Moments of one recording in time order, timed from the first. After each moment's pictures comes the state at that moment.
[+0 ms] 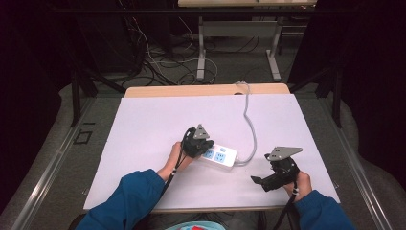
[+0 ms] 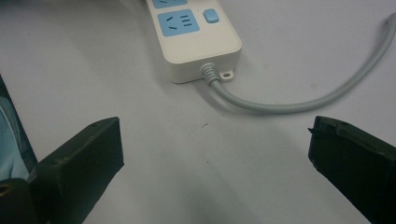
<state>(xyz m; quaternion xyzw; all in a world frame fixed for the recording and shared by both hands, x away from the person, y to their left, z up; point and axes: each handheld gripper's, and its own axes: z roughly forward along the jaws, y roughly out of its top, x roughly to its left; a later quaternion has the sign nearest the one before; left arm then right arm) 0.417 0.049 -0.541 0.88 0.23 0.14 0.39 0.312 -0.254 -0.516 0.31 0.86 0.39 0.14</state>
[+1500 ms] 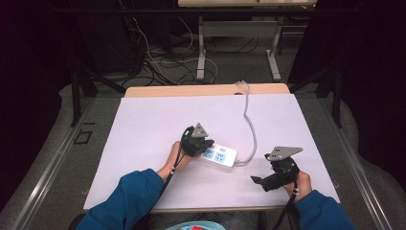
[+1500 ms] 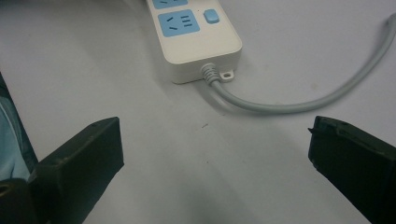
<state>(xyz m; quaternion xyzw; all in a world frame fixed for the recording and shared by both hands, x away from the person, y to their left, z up) 0.421 0.051 -0.541 0.87 0.24 0.13 0.41 0.313 -0.254 -0.516 0.31 0.86 0.39 0.14</state>
